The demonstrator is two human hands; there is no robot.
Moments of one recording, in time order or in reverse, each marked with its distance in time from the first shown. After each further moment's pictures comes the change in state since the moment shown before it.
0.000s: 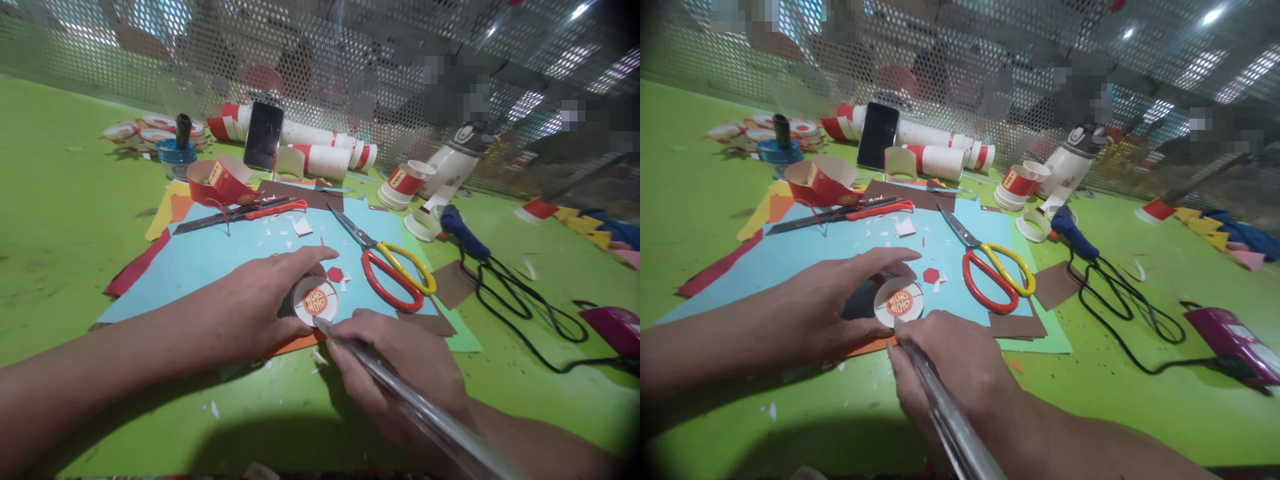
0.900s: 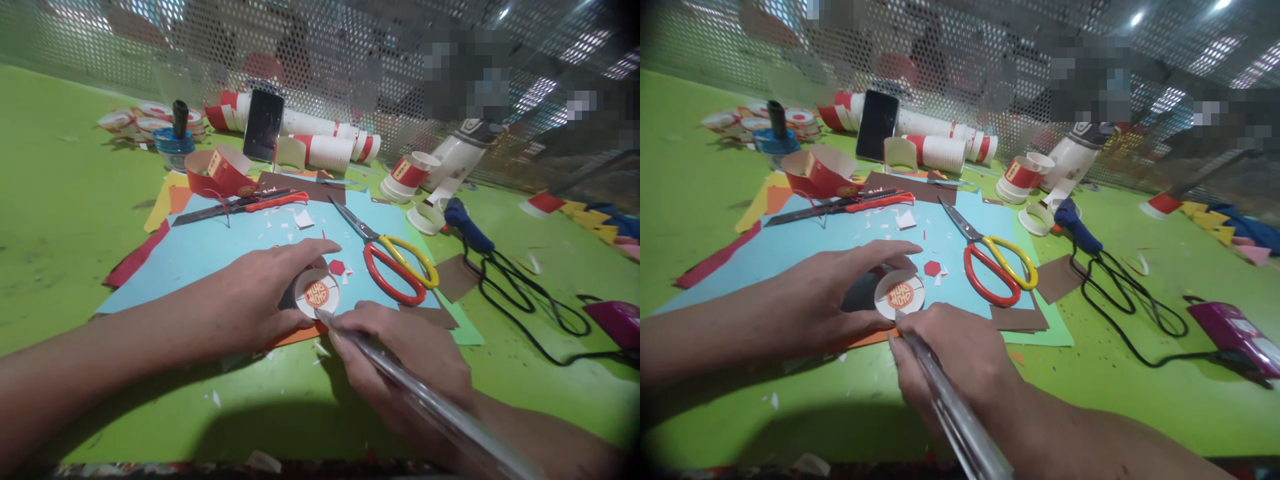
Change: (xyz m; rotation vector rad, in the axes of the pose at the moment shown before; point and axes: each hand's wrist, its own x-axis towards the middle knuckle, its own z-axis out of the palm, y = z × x) left_hand -0.001 -0.005 0.002 0.026 0.018 0.029; right_hand -0.001 -0.004 -0.001 -0.026 0.016 0.044
